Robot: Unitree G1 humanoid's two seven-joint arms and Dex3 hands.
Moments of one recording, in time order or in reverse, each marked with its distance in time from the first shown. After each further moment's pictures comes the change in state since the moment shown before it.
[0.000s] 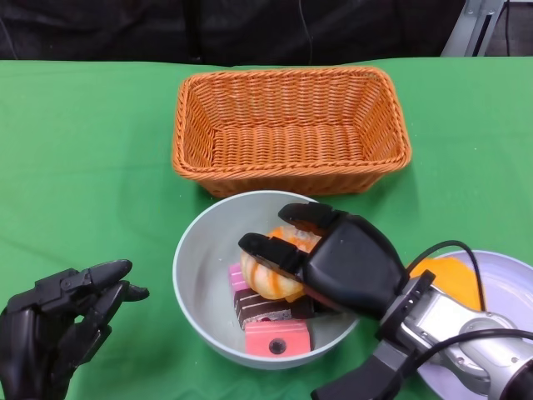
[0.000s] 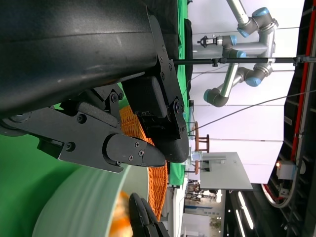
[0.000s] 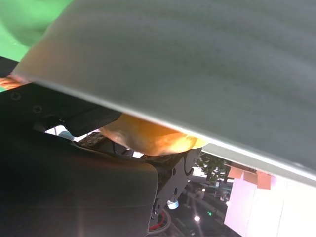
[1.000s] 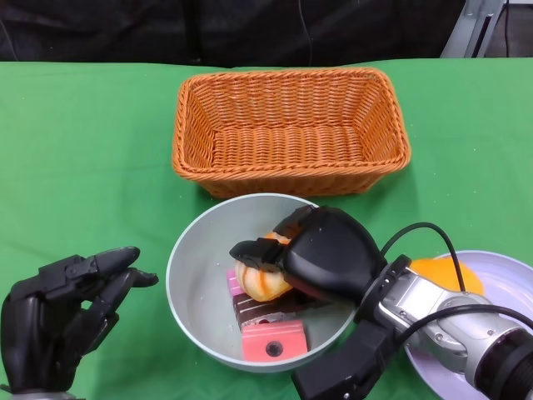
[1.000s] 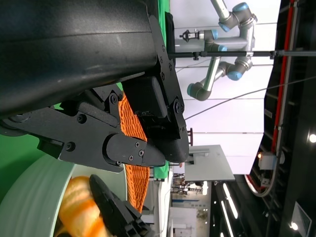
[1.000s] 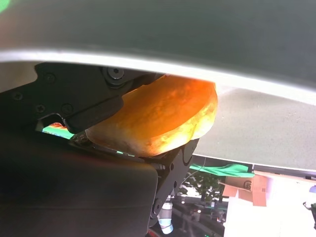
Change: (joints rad) left arm 0.036 -0.026 -0.031 -0.162 0.013 0.050 0.024; right arm -0.108 0.051 0.072 0.138 0.126 -0.032 0.092
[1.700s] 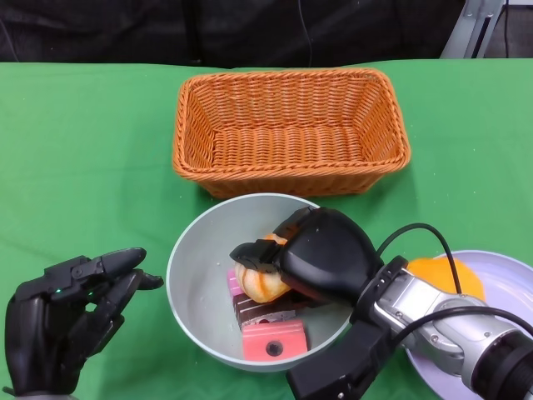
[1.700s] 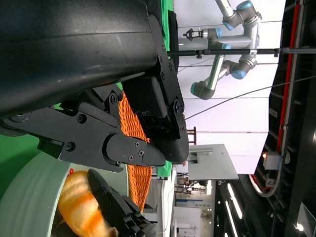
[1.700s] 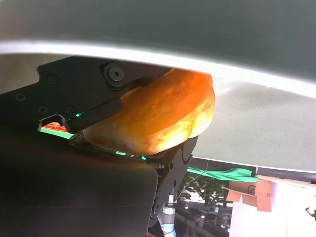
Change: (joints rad) left arm 0.036 -0.005 -0.026 -0.072 0.030 0.044 0.060; right arm -0.001 0.006 0.014 -0.001 0.031 0.018 0.024
